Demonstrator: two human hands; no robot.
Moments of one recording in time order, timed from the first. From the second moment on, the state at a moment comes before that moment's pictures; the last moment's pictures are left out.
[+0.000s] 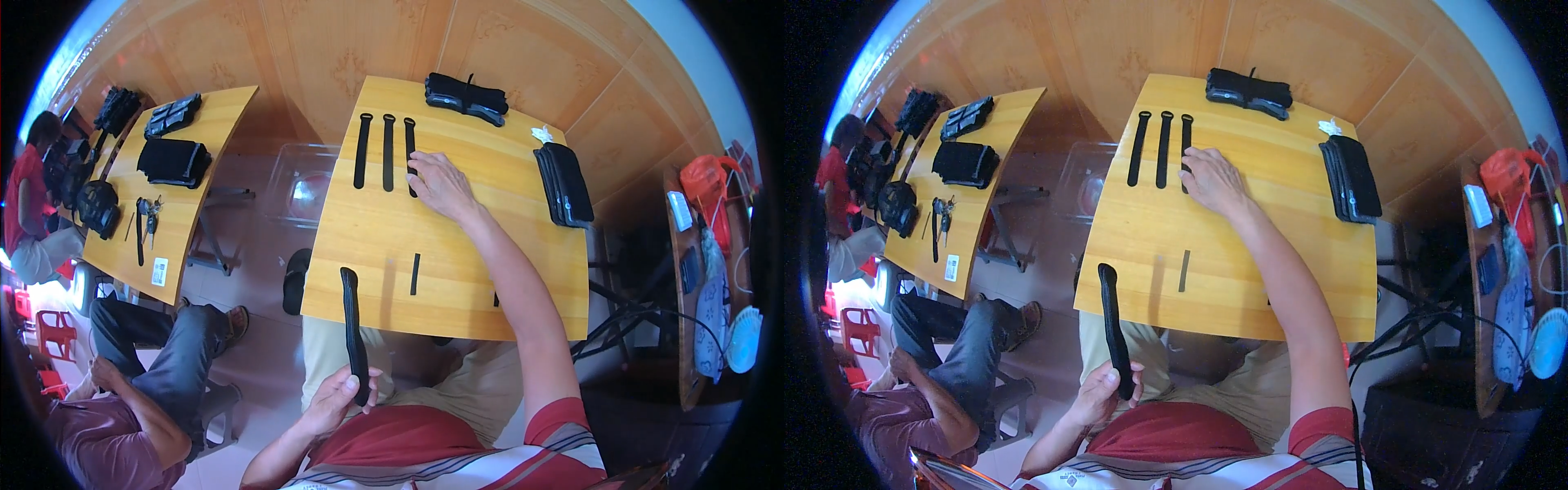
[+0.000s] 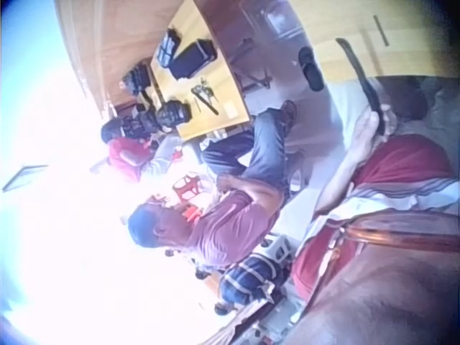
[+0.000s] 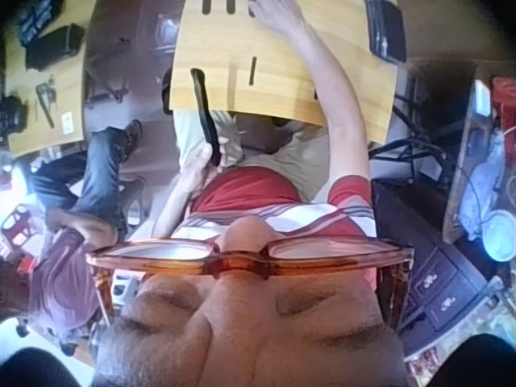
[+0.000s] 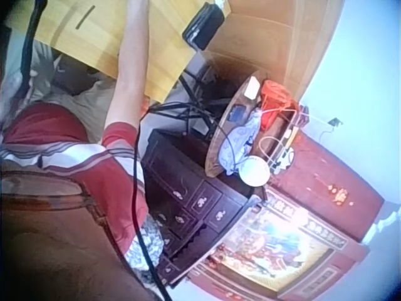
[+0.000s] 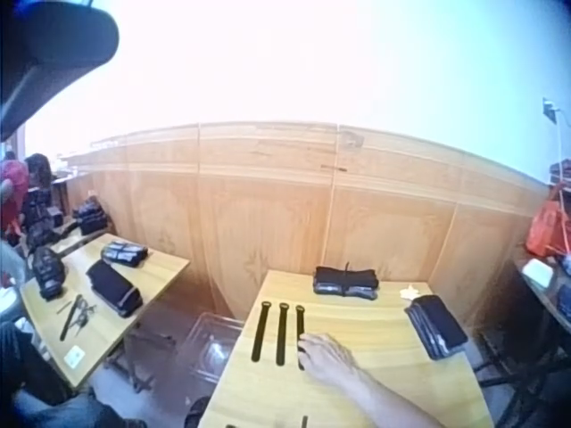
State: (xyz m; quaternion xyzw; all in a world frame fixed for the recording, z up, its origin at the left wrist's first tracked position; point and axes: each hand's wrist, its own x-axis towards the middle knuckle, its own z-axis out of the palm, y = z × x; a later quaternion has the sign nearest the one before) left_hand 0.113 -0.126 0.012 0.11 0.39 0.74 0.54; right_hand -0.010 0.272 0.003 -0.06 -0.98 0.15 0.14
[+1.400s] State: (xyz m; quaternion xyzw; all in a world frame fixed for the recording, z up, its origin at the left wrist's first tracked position) left_hand 0.136 -0.076 0.027 0.16 0.45 0.77 0.42; right_hand 0.240 0.103 0.046 0.03 -0.82 0.54 0.17
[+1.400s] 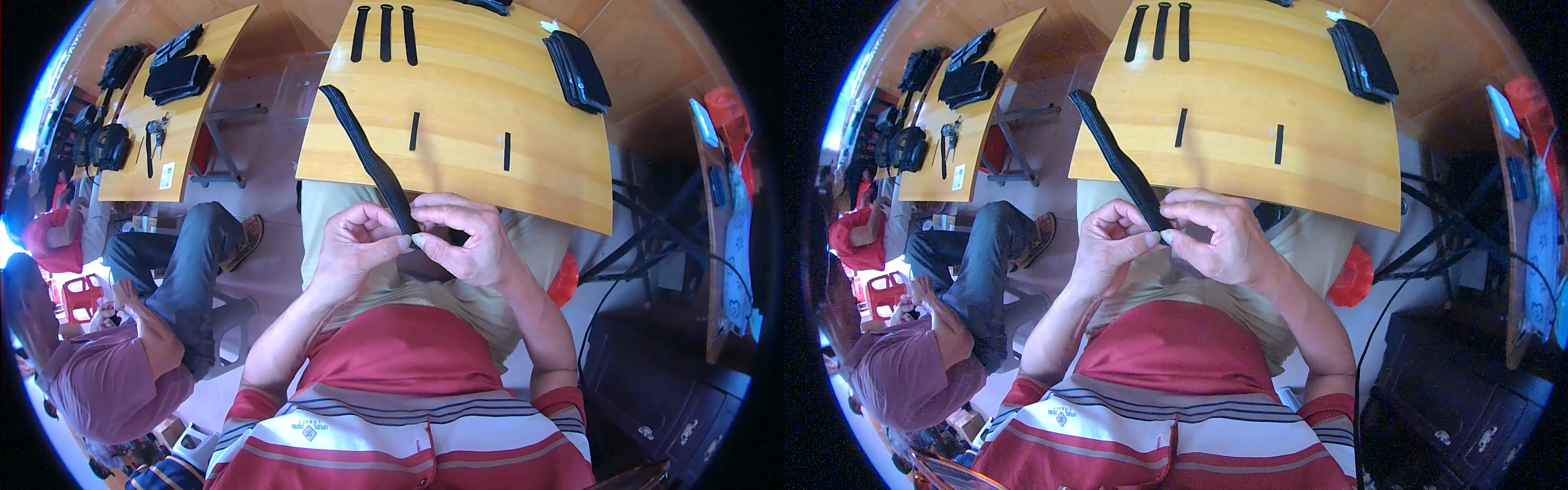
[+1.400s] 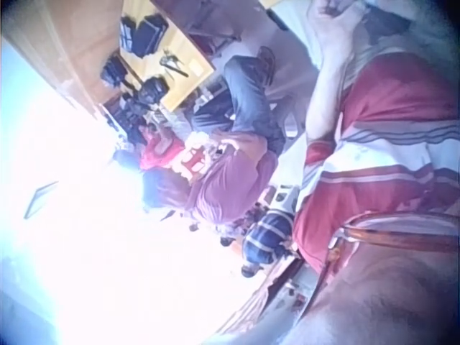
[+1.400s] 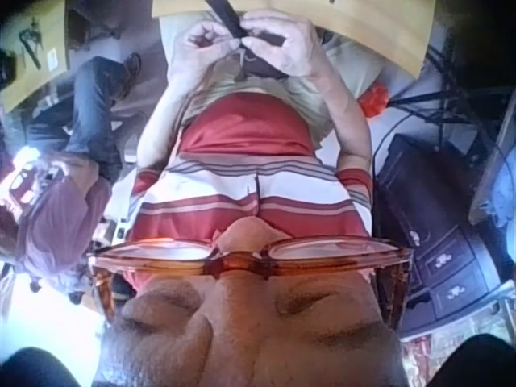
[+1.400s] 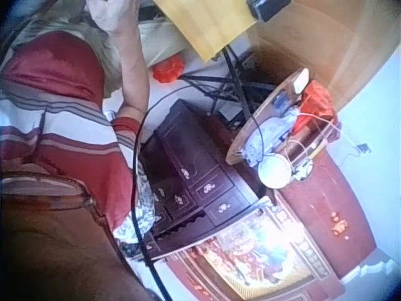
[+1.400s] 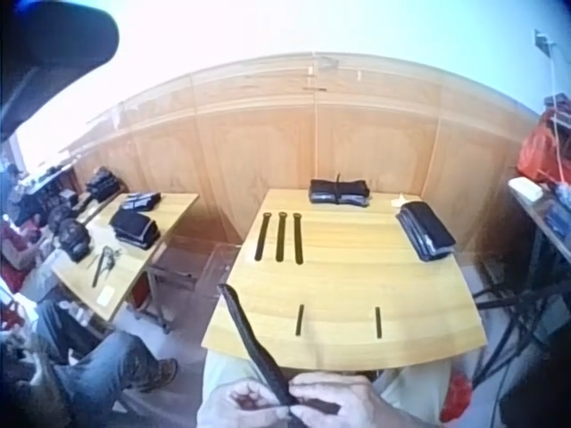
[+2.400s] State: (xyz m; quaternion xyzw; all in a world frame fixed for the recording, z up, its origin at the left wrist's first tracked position) left_hand 0.155 -0.067 0.026 0.08 0.38 0.79 0.46; right_hand 0.259 0.097 0.034 0.06 -0.82 0.50 0.26
